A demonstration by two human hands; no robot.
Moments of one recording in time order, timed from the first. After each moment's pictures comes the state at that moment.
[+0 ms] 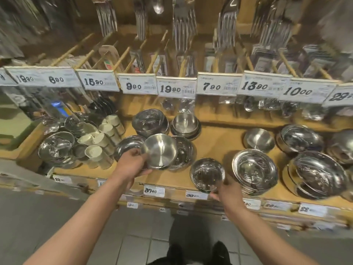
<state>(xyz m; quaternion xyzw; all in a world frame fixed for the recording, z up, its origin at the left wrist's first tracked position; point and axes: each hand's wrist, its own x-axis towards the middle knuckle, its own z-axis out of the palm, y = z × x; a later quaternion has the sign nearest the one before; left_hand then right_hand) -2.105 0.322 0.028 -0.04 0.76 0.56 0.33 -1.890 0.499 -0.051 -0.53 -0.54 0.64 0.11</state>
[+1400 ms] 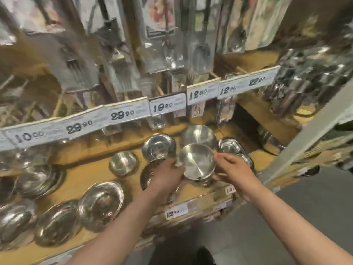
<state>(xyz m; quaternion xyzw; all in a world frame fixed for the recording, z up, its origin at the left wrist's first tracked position) -1.743 0.715 0.050 0.28 0.74 0.42 0.45 -1.562 0.809 0.032 -0.50 -0.49 0.66 0.27</state>
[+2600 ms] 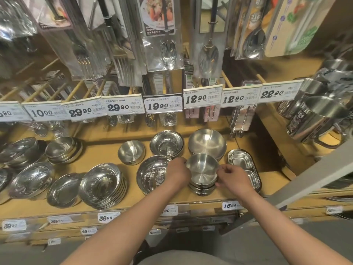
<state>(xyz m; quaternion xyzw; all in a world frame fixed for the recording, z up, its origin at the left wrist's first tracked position) -1.709 0.782 0.011 0.31 0.89 0.23 0.26 -1.551 0.877 -0.008 -0.51 -0.62 0.58 0.14</state>
